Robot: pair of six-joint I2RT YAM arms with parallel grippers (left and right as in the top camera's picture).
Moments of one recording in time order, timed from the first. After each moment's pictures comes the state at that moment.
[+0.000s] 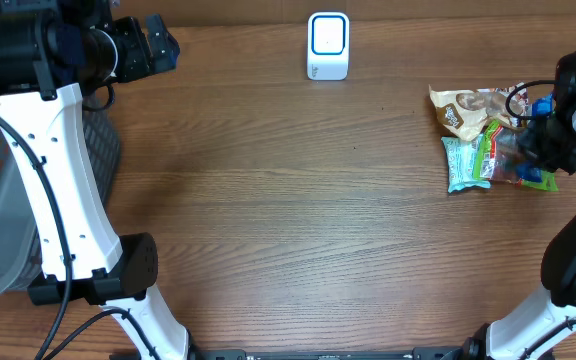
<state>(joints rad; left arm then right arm) 0.09 1.98 2.70 -1.69 0.18 -0.21 -0.29 1.91 1.62 -1.23 0.18 0.43</state>
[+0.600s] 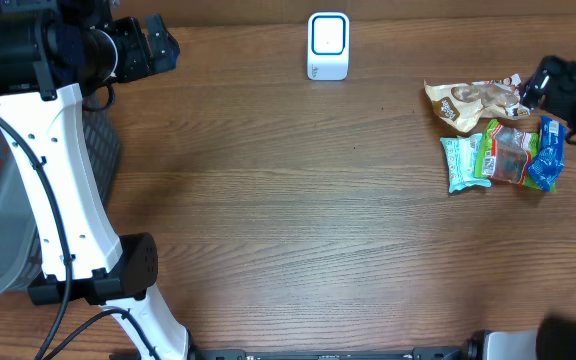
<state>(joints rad) 0.09 1.98 2.70 -1.69 0.18 -0.21 -0.19 1.52 2.03 -1.46 -0.14 0.24</state>
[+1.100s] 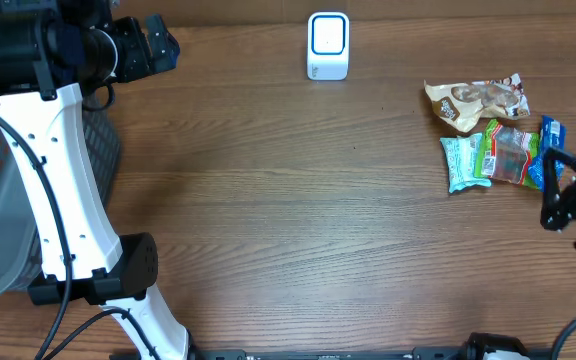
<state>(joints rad) 0.09 1.98 2.70 -1.69 0.18 -0.21 -0.12 1.05 2.06 -1.50 -0.18 0.24</state>
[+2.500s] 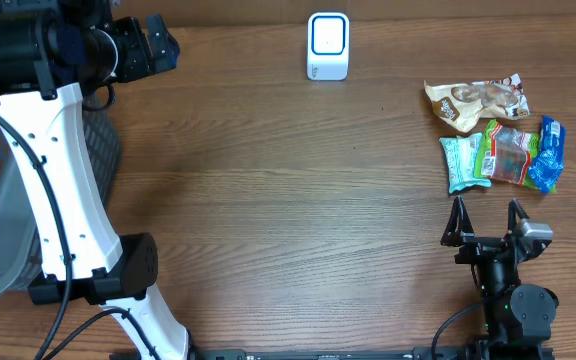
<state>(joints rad) 0.09 1.98 2.70 -1.69 0.18 -0.21 -0.02 0.01 0.02 -0.03 -0.02 0.22</state>
